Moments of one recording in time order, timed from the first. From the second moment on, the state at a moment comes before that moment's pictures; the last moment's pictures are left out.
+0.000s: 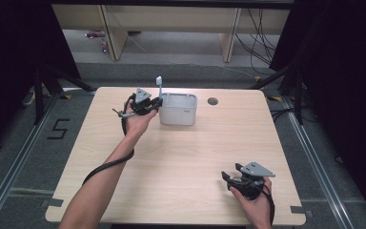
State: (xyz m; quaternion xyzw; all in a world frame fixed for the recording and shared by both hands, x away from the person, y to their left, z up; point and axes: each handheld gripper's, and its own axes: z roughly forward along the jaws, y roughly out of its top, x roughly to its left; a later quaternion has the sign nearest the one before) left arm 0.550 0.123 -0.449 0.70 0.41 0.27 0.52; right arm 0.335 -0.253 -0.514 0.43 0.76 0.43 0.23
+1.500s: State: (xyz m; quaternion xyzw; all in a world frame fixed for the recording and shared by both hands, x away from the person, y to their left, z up) left arm 0.496 0.140 -0.451 0.69 0.40 0.26 0.54; right arm 0.334 -0.251 -0.515 0.45 0.75 0.43 0.22
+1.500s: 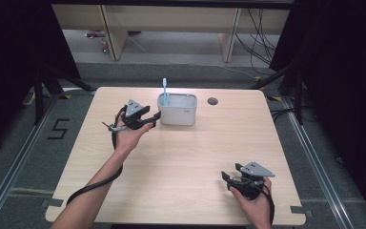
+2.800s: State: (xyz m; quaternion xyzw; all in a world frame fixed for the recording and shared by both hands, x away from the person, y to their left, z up) left arm 0.417 0.170 -0.461 0.71 0.38 0.27 0.54; right arm 0.335 -0.251 -0.515 0.44 0.76 0.43 0.22
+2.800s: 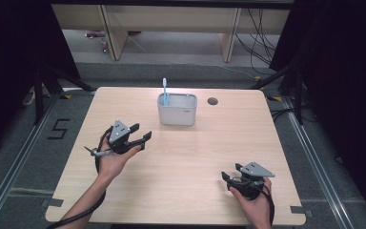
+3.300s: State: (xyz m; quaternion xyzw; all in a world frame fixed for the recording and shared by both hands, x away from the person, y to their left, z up) left arm 0.384 0.185 -0.483 0.71 0.38 0.28 0.53; right arm 0.334 -0.250 -0.515 0.44 0.76 0.43 0.22
